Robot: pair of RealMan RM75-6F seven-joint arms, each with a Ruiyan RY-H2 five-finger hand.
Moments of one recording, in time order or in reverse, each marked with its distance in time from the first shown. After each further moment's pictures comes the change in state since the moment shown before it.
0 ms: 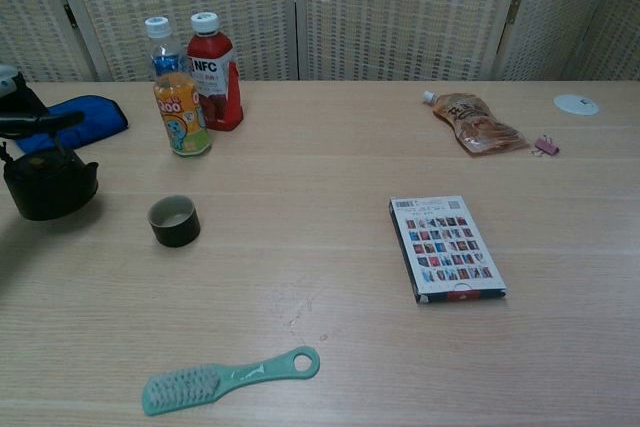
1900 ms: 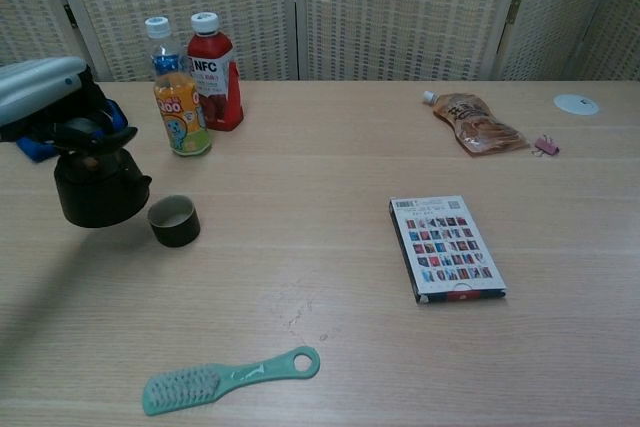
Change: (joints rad) left arm -0.016 -0.002 0.060 -0.191 0.199 0.122 0.184; right arm -0.025 0.005 0.011 -0.002 -0.011 0.054 -0.003
